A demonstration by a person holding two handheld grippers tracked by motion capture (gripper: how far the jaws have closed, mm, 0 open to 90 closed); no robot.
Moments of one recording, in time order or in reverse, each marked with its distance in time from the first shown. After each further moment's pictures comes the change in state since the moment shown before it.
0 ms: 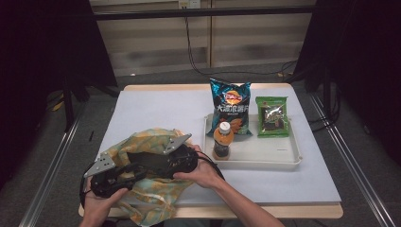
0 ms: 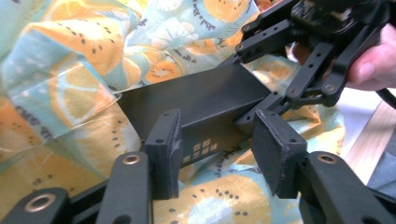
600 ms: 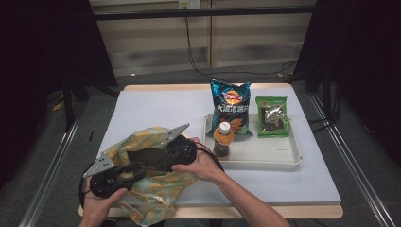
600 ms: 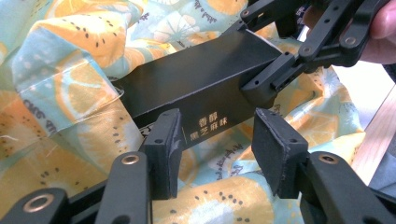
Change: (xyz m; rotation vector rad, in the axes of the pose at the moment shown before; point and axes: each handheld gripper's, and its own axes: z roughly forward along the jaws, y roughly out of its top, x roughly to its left) left arm 0.000 -0.001 0.000 0.003 0.000 0.001; right arm -0.006 0.025 -0.016 0.031 0.017 0.005
